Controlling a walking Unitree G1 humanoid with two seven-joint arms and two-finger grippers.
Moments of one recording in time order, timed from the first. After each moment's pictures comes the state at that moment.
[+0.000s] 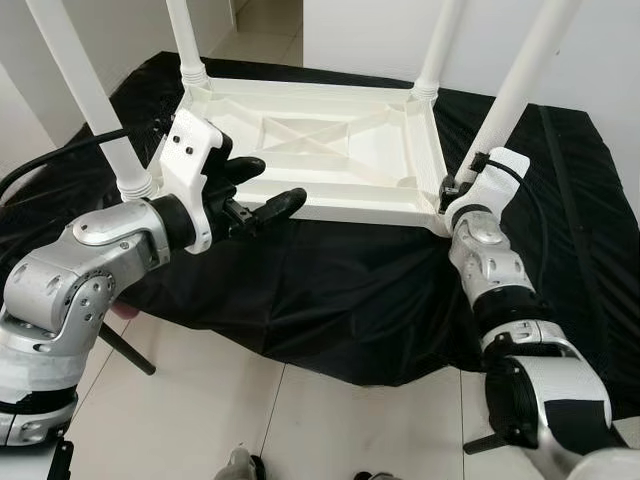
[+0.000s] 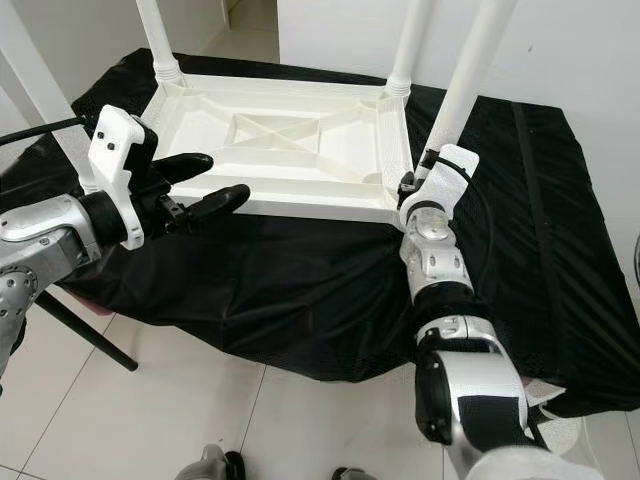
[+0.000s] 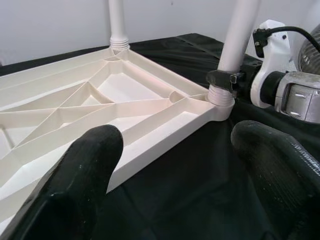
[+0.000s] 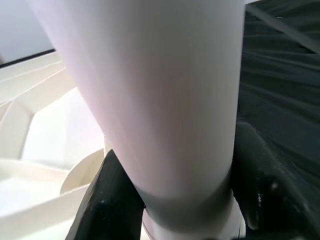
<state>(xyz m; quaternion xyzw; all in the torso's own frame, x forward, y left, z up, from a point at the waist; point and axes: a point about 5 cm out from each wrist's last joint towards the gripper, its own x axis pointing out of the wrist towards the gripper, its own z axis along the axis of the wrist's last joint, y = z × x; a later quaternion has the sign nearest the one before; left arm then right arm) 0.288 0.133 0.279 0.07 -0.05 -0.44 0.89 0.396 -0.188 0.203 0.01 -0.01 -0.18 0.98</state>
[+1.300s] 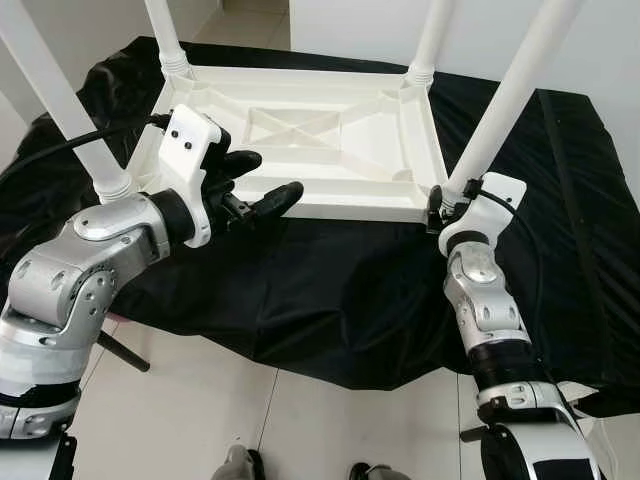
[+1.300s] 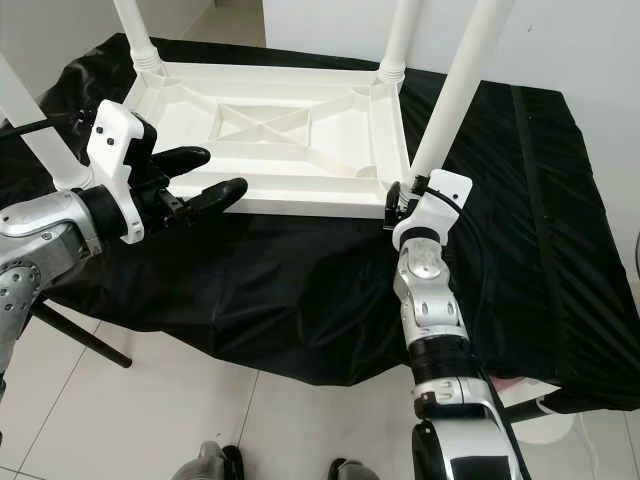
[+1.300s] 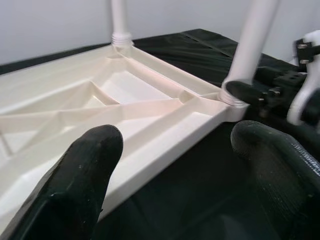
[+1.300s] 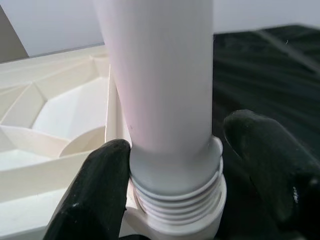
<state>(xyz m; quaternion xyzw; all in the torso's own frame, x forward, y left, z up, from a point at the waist) 0.300 0.135 0.284 0.08 -0.07 -0.42 0.90 0.356 -0.186 0.206 -0.05 -0.12 -0.12 0.98</state>
